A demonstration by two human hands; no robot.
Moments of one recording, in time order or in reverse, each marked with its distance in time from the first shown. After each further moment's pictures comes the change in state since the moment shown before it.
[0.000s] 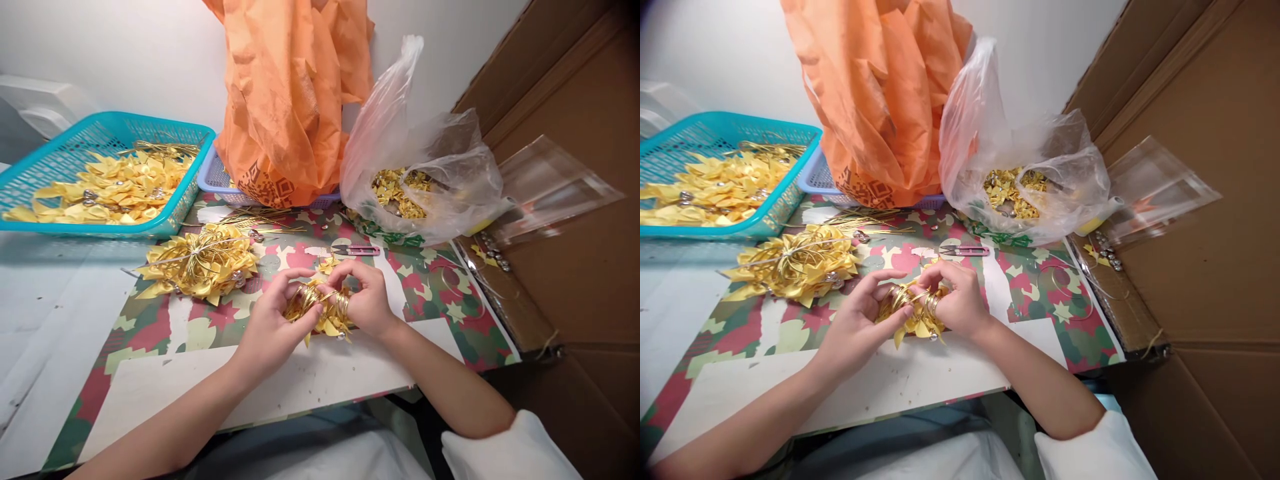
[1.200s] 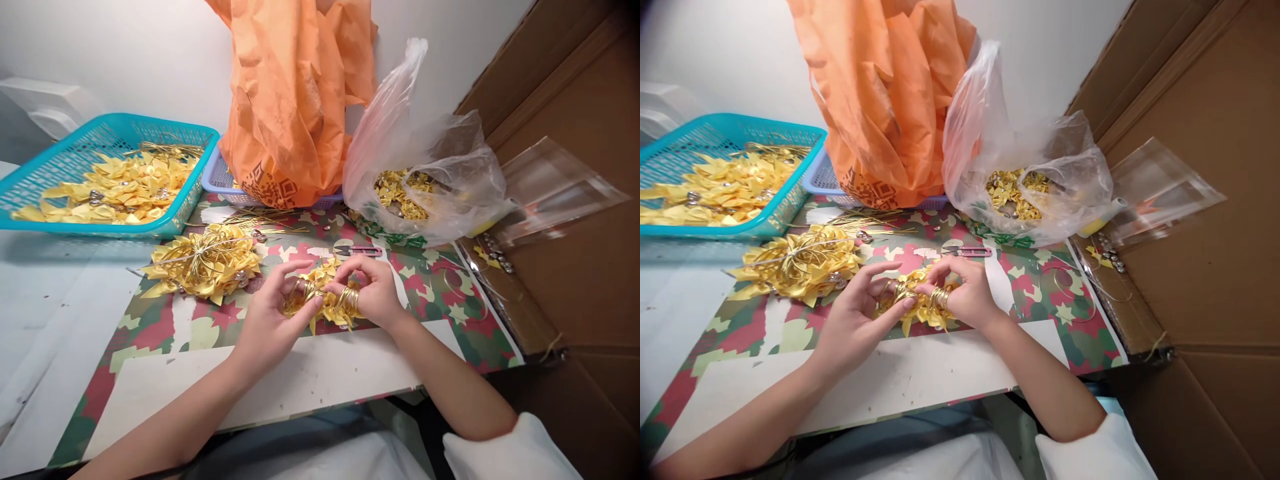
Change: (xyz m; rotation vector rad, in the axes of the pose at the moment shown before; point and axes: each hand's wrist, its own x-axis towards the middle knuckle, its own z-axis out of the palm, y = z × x) left_hand 0.003 0.002 -0.004 0.076 0.077 0.161; right_hand 0.009 0.003 -0.013 0.027 -0.062 0.006
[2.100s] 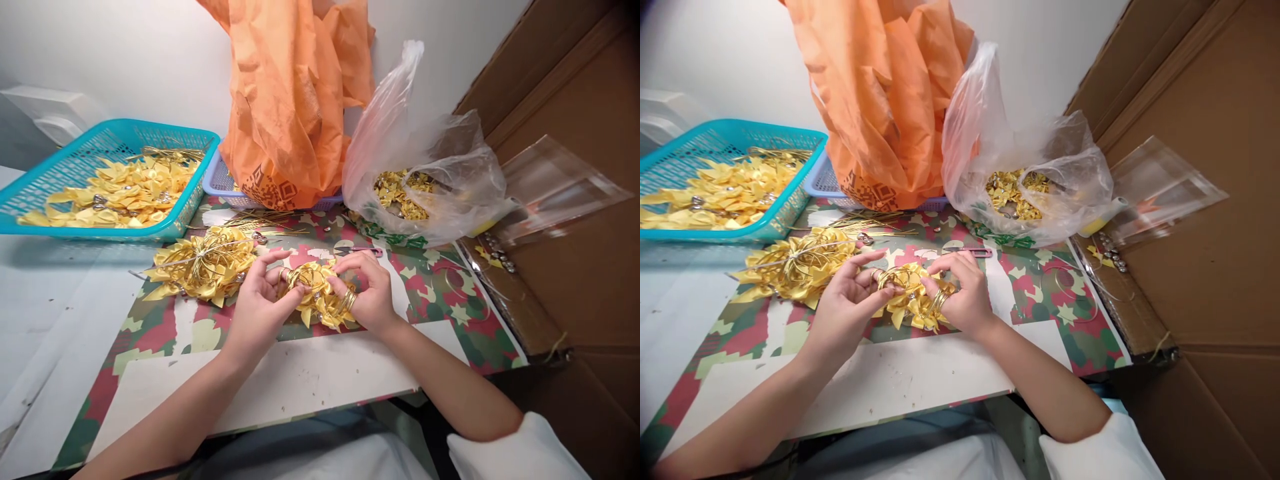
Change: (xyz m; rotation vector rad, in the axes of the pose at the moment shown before) left_hand 0.015 0.012 -0.005 -0.227 0.177 -0.200; right_hand -0.005 0.004 0.009 -0.223 0.157 -0.165
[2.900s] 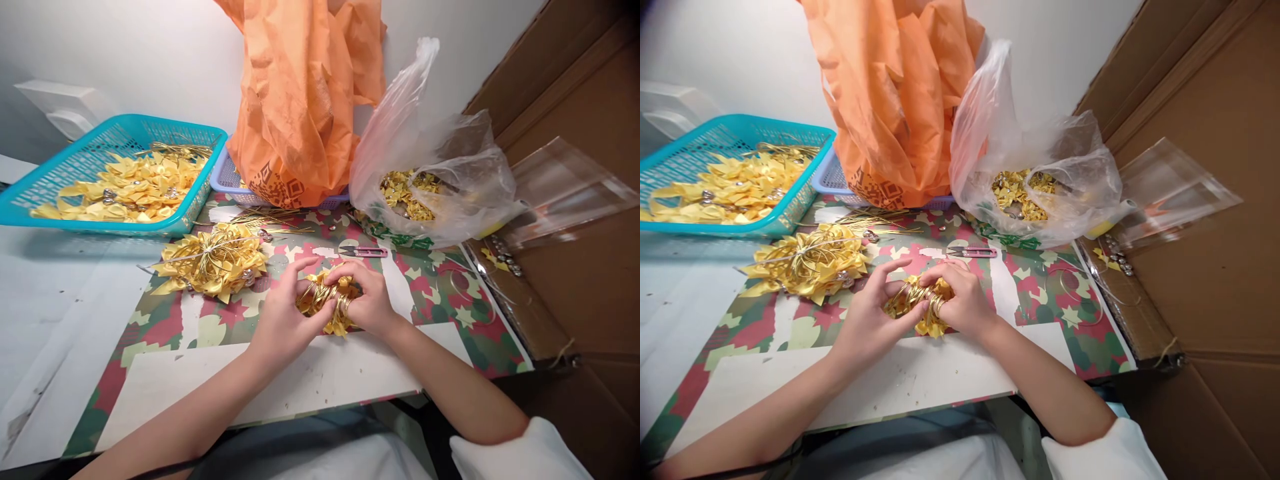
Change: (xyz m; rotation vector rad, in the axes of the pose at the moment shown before) left_hand -0.010 -0.010 0.008 0.627 -0.123 0.254; right_hand -0.007 0.005 0.006 0.129 -0.162 -0.037
